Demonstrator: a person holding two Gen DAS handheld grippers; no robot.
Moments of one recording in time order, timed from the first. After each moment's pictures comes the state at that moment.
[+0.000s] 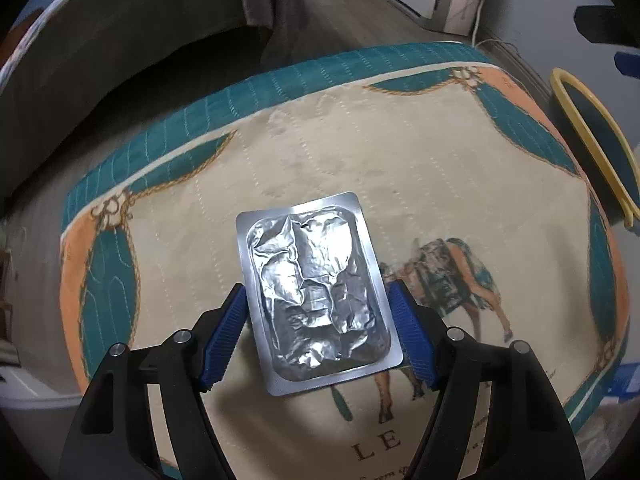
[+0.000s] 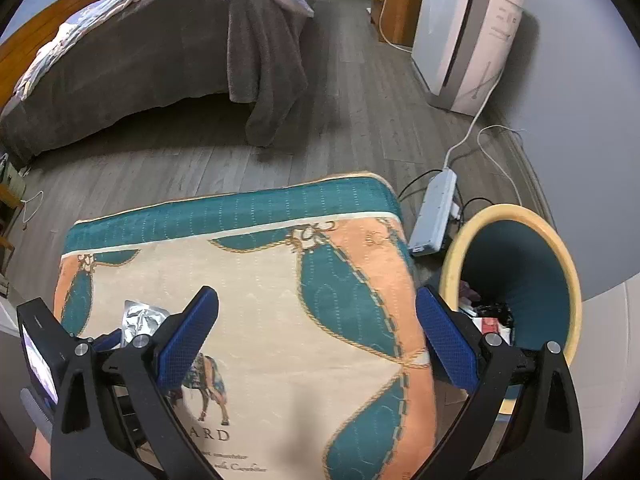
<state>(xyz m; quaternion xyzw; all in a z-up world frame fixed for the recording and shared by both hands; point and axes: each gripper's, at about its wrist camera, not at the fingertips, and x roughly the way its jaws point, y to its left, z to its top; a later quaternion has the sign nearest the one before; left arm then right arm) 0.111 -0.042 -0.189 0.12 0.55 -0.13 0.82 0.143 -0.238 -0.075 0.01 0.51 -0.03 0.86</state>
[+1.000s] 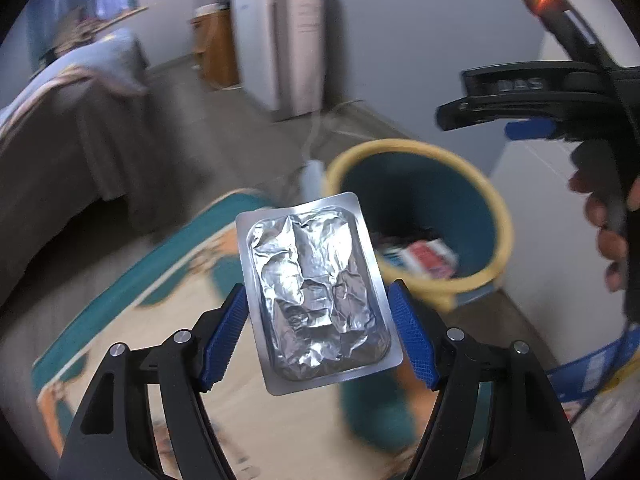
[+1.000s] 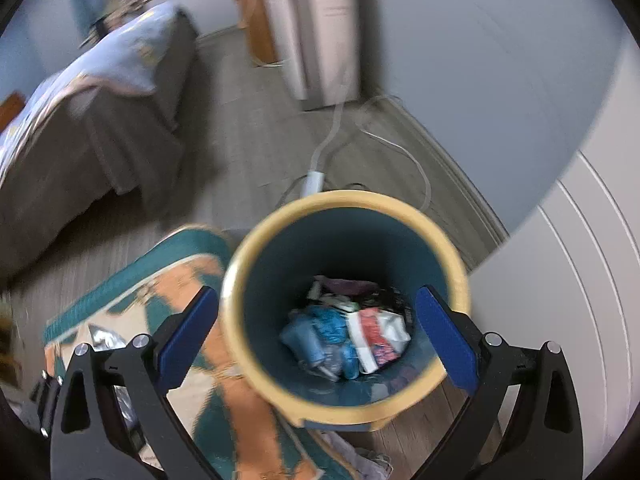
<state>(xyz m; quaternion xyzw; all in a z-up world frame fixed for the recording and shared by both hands) 0.060 -0.251 -0.087 0.15 0.41 -0.33 0.84 0.077 -0.477 -0.055 0.17 0.46 -0.18 0.86</state>
